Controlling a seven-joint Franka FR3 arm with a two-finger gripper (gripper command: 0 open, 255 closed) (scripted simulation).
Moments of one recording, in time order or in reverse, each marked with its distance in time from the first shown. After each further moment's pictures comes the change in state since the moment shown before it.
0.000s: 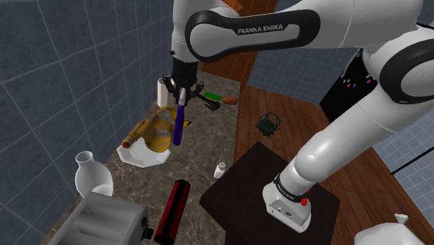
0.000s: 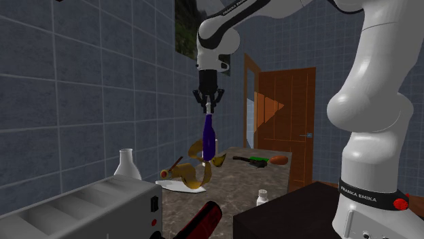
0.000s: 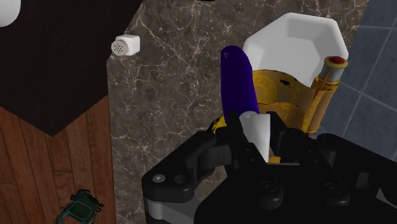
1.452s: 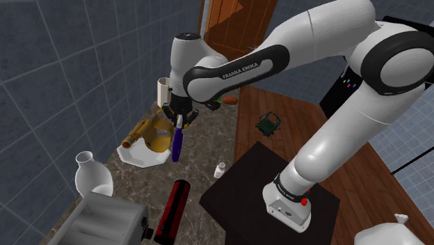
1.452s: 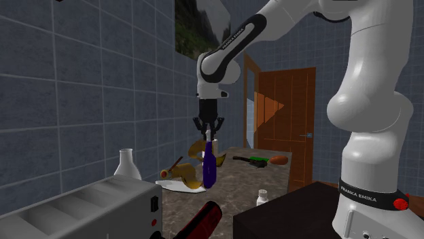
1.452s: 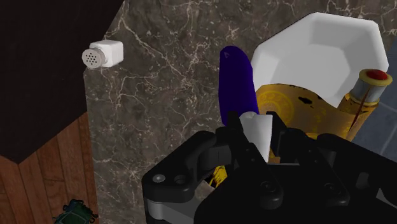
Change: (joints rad) arm 0.002 0.119 0.025 -0.193 -0.064 0.297 0.060
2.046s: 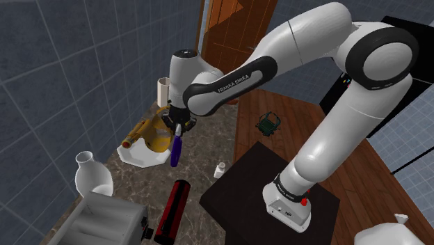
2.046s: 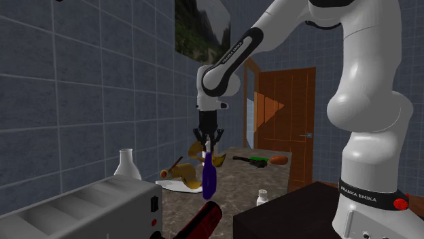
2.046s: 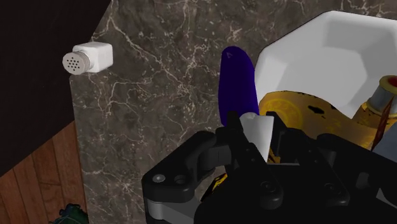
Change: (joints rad) arm 0.002 0.091 0.000 -0.041 -0.068 0.118 0.050
